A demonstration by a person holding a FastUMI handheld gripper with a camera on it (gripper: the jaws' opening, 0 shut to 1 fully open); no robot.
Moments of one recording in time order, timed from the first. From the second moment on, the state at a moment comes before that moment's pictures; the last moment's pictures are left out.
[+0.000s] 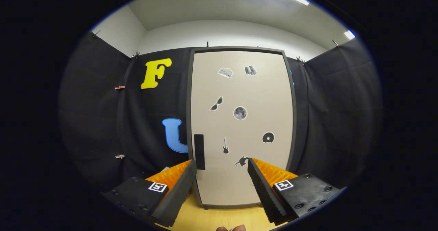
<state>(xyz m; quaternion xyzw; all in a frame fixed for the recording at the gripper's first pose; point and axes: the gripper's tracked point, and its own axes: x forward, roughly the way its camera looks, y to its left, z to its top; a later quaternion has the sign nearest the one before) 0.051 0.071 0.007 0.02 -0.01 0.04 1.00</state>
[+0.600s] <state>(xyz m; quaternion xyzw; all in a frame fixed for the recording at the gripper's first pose) 0.167 0.135 -0.031 0.04 0.02 0.06 1.00</state>
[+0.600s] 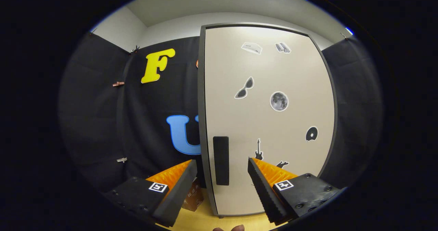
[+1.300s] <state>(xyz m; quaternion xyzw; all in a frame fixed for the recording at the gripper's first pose) 0.229 0.139 -0.060 0.04 0.02 0.01 1.00</state>
